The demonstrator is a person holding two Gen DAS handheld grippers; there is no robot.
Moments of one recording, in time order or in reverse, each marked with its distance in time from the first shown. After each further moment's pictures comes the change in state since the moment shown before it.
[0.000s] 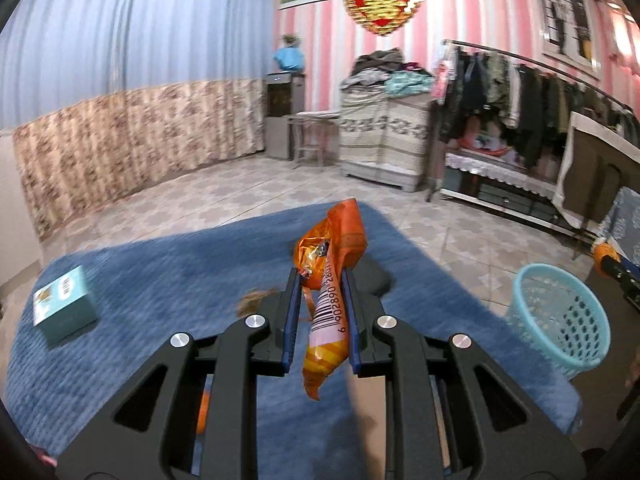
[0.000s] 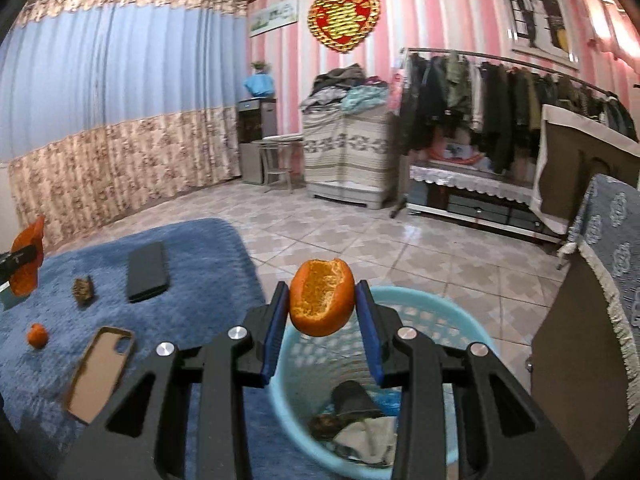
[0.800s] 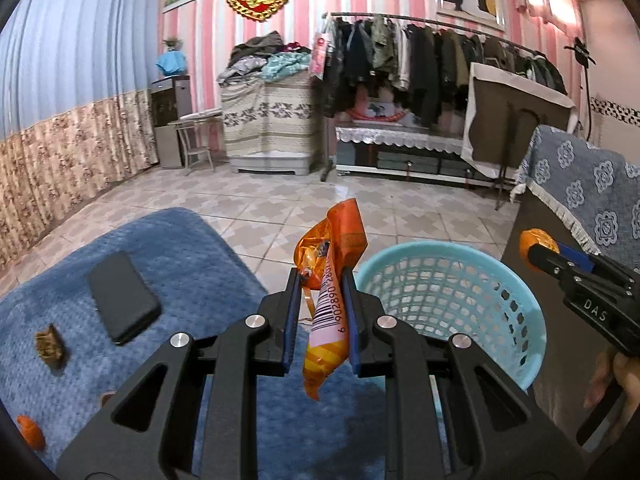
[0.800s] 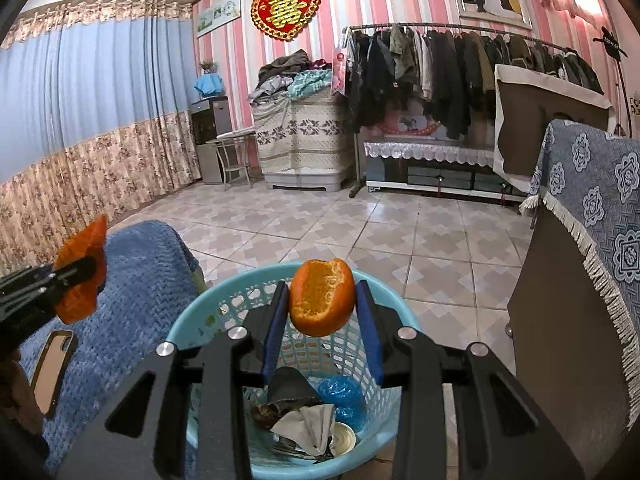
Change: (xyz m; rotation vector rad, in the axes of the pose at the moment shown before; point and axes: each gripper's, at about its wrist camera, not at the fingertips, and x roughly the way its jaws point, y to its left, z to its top) left arm 0.052 -0.226 -0.017 0.200 0.044 -0.305; right arm 0.022 -0.098 -0.030 0.137 0.047 -0.095
